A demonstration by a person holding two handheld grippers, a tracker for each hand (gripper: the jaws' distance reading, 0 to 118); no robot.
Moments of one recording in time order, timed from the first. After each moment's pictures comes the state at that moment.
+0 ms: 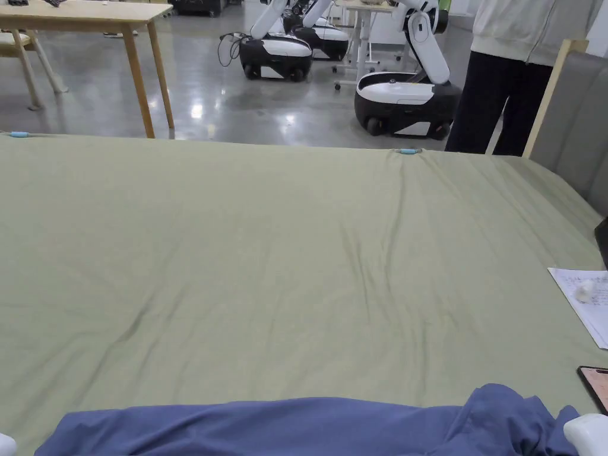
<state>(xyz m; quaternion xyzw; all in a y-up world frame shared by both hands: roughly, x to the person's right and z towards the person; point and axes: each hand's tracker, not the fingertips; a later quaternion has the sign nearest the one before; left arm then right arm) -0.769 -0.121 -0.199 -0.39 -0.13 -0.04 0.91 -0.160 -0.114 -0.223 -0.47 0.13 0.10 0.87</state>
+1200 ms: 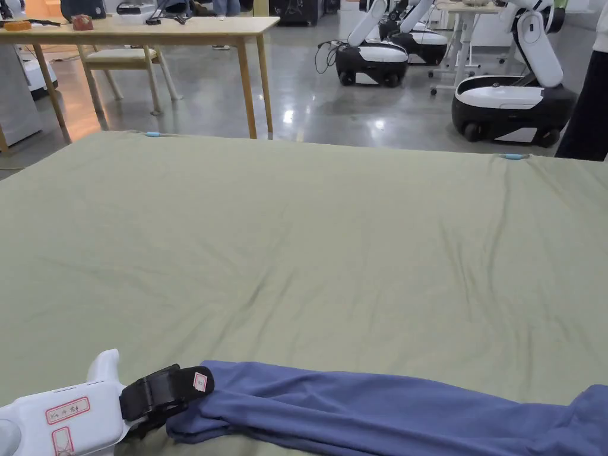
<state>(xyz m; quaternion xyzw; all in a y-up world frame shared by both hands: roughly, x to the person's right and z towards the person) -0.836 -0.154 -0.208 -0.32 -0.20 0.39 0.84 -0.196 0.024 -0.041 -0.19 0.13 -0.03 0.97</state>
